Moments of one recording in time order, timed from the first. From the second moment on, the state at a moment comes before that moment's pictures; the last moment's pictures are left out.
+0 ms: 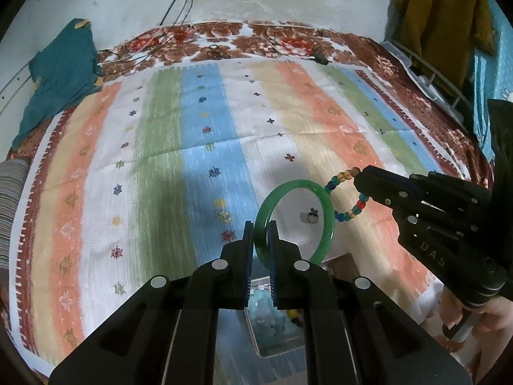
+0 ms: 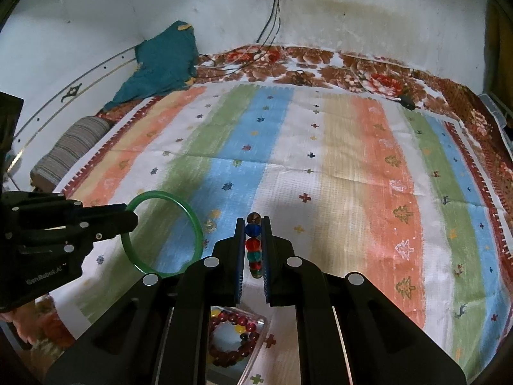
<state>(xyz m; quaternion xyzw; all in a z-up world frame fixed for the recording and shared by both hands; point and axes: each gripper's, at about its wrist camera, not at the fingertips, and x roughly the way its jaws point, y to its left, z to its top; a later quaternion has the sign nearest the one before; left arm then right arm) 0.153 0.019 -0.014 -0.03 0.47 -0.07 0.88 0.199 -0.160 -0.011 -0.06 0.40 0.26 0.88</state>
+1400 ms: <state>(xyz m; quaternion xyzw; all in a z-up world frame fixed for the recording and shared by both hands) 0.103 0.036 -0.019 -0.07 0.48 -0.05 0.87 0.151 -0.175 -0.021 -0.06 0.44 0.28 0.85</state>
